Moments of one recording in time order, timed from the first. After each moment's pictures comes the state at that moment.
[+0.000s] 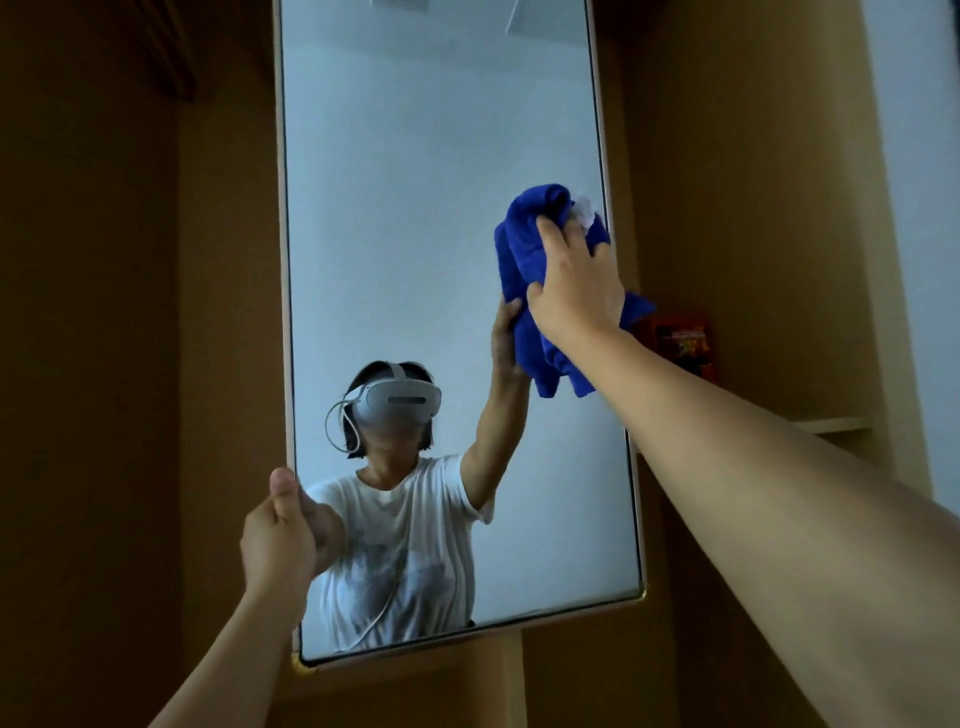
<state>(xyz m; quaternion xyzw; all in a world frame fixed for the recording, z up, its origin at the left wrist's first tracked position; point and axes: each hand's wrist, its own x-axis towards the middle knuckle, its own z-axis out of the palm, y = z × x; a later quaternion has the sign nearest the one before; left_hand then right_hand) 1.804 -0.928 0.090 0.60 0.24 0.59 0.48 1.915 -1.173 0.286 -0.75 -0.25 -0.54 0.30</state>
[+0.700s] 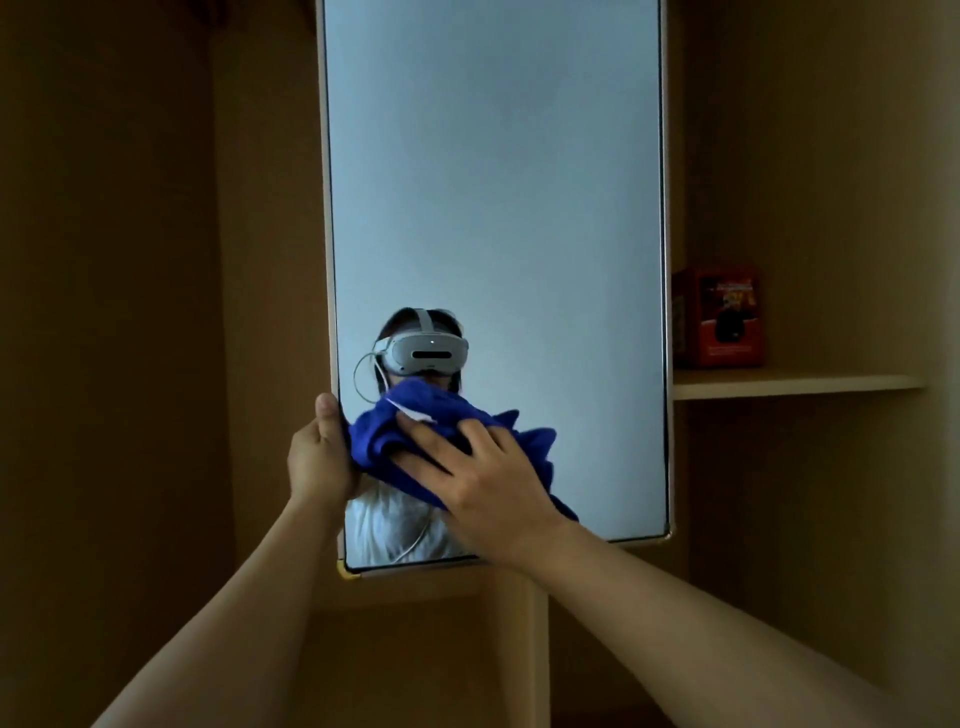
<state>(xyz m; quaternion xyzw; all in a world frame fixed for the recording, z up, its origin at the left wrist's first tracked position) 1.783 -0.942 0.097 0.64 0.19 0.56 0.50 1.858 -1.108 0.076 -0.61 -0.57 -0.55 0.08</state>
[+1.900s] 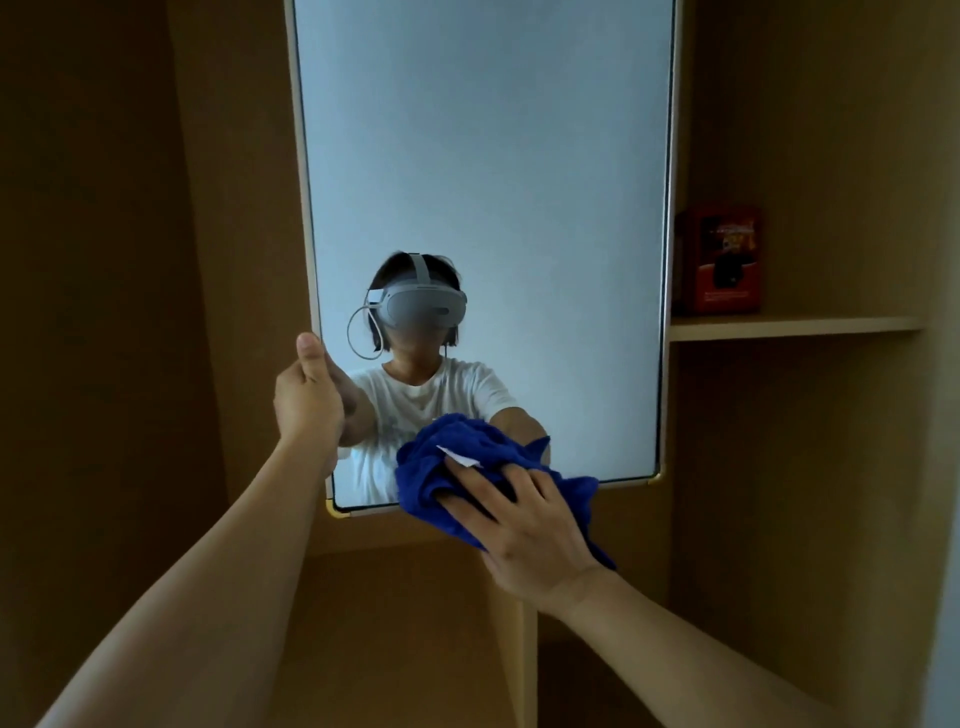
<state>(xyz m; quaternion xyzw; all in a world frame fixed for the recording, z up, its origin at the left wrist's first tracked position) 1.796 -0.940 0.097 0.61 0.23 0.54 0.53 1.885 -1.138 -0.025 -0.66 -0.55 -0.51 0.09</state>
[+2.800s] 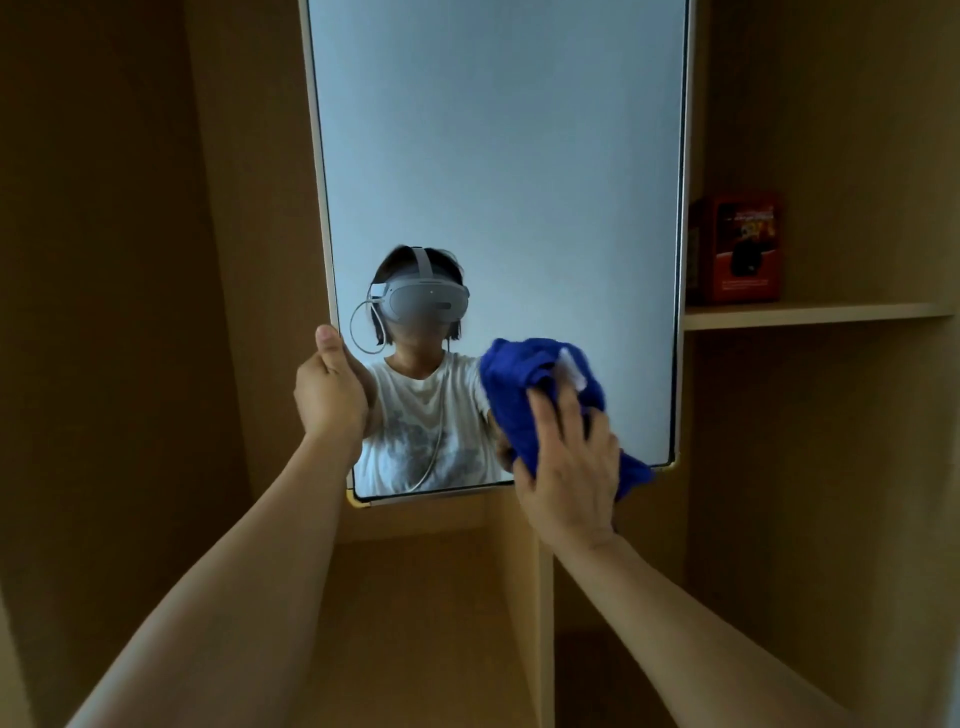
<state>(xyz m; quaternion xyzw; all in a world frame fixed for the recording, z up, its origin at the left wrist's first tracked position) 1.795 -0.941 0.095 0.60 0.25 0.60 0.47 1.879 -1.132 0.011 -0.74 -0.33 -0.50 0.31</state>
